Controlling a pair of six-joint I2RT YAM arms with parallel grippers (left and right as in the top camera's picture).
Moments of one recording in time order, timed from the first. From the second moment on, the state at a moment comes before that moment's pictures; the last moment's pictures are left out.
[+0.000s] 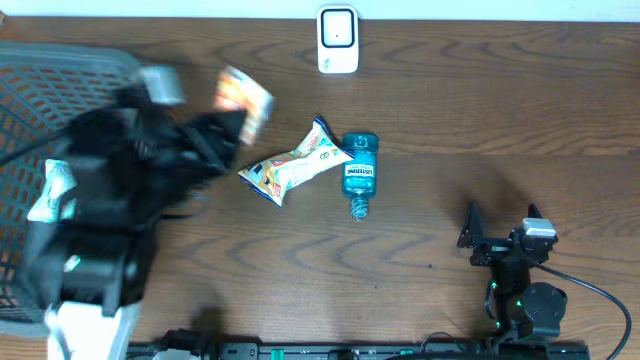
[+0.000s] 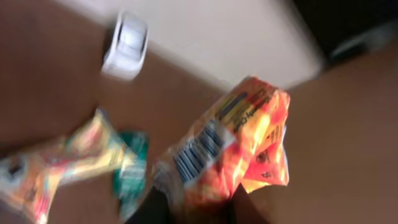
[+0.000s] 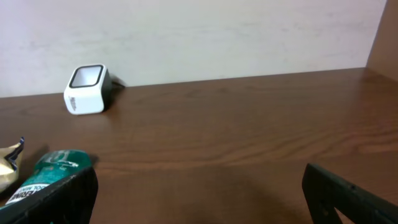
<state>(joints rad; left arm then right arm) -0.14 1.01 1.27 -0.69 0.48 -0.74 -0.06 0.01 0.01 -0.07 -0.03 0.09</state>
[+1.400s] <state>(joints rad) -0.54 1.63 1.27 -0.96 0.05 -0.72 -0.06 0.01 0.01 -0.07 -0.03 0.09</state>
